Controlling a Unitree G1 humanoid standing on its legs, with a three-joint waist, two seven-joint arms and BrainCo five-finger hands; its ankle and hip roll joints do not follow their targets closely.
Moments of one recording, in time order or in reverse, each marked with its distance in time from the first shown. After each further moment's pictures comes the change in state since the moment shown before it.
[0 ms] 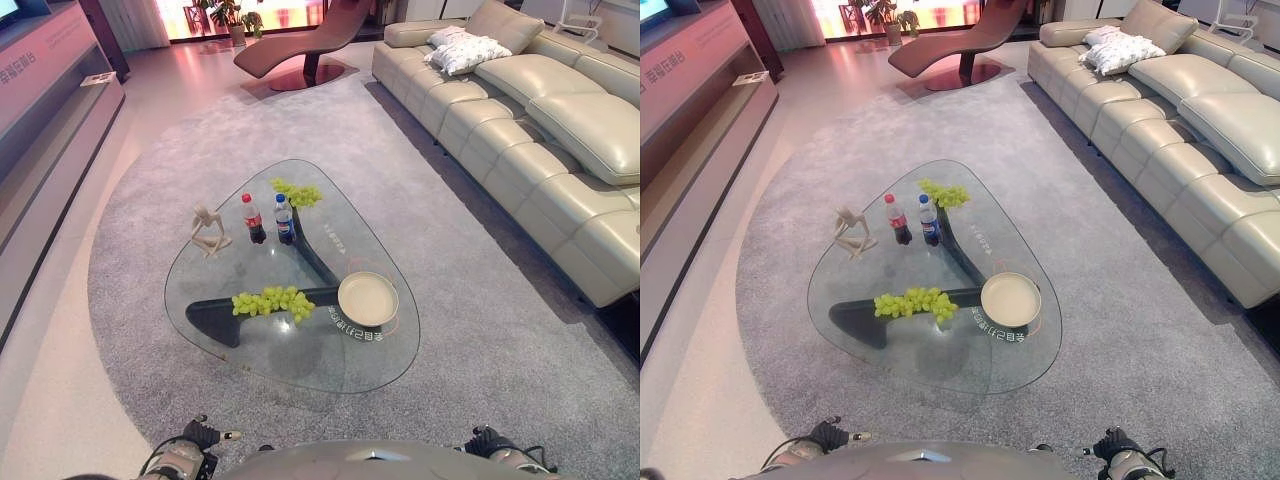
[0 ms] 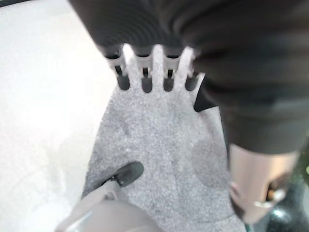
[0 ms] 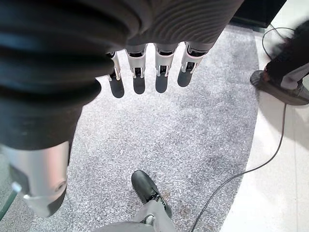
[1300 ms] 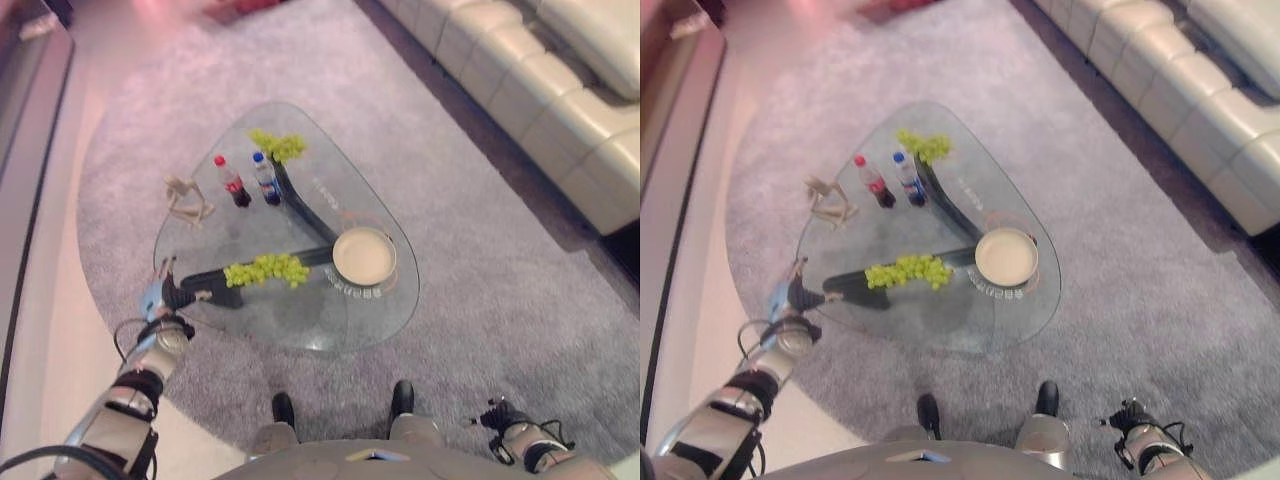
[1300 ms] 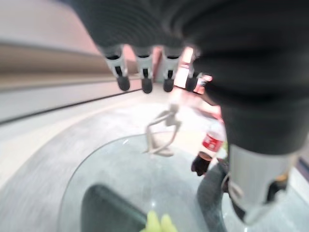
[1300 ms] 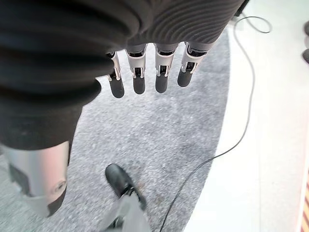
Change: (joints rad) left arm -0.389 0.307 -0.125 -0.274 0.273 -0.123 0.424; right arm -0.123 -0.118 0.041 -0.005 0.097 -0.024 -0.005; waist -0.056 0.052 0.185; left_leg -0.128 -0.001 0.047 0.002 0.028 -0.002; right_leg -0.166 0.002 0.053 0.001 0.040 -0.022
